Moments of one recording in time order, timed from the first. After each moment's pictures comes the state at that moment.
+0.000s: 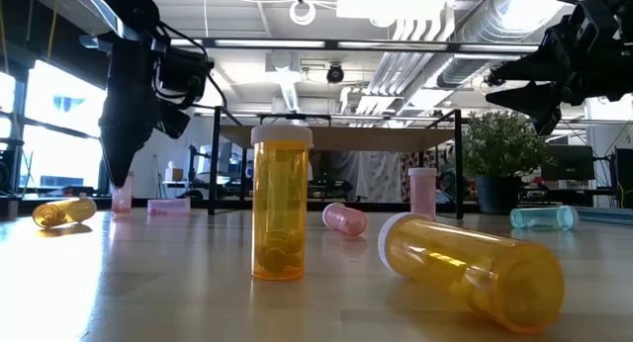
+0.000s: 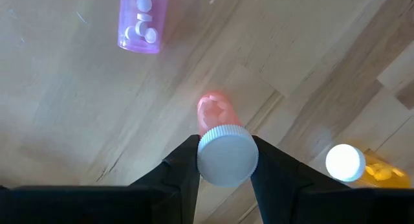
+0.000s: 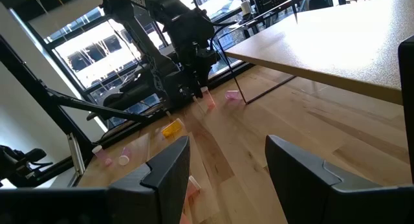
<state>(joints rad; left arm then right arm) 0.66 1.34 0.74 -0.98 0.09 -0.07 -0.10 0.01 0.05 -0.09 0.10 0.45</state>
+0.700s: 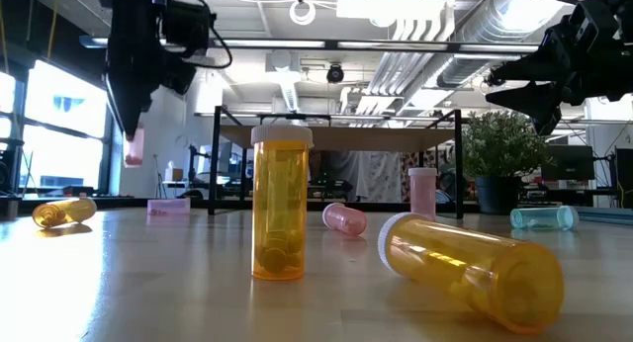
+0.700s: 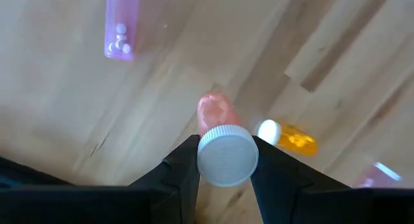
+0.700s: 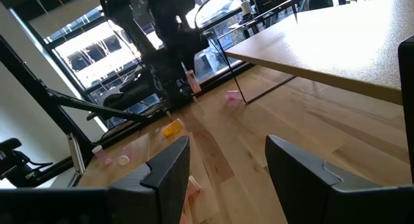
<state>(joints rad) 0.58 1.24 0.95 -1.22 0.15 -0.13 -0.10 0.01 0.05 -0.09 0.10 0.44</state>
